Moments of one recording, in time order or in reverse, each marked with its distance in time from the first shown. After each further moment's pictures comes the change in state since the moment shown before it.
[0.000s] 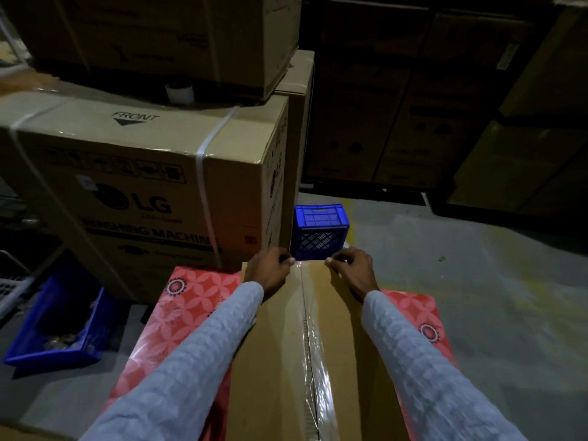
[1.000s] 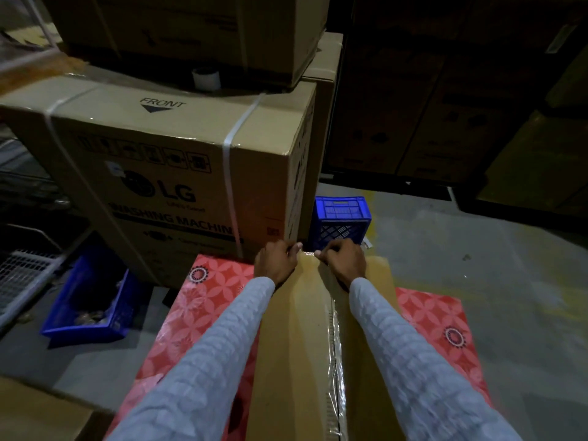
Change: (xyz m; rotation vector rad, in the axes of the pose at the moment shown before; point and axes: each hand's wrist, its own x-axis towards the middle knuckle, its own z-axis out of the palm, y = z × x) left_hand 0.021 -0.038 -0.015 0.100 0.144 -0.029; right_hand 0.010 -0.057 0.068 -0.165 -0.005 -0.020
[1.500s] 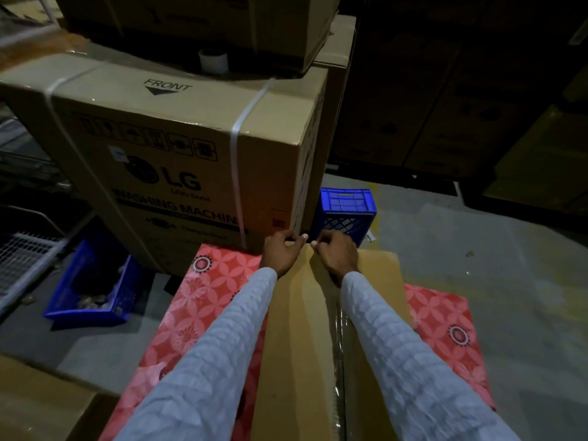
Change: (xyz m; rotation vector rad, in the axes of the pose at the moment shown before) left_hand 0.013 -0.027 0.014 -0.386 0.017 -0.128; right_hand 0.004 -0.017 0.034 -0.056 -0.052 -0.073
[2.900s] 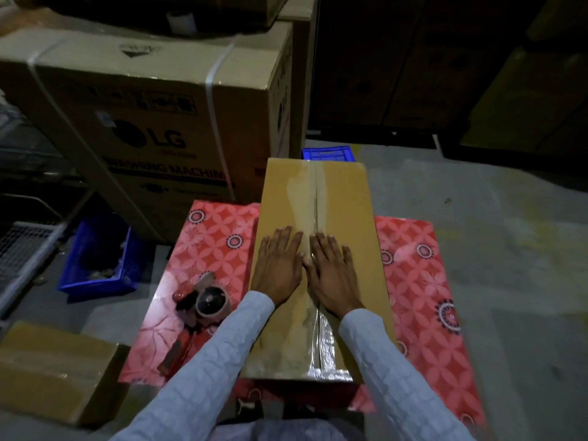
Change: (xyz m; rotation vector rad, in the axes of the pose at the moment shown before) left_hand -0.240 0.002 0.012 0.711 -0.082 0.425; right_hand -0.249 0.065 -0.015 -0.355 -0.025 -0.213
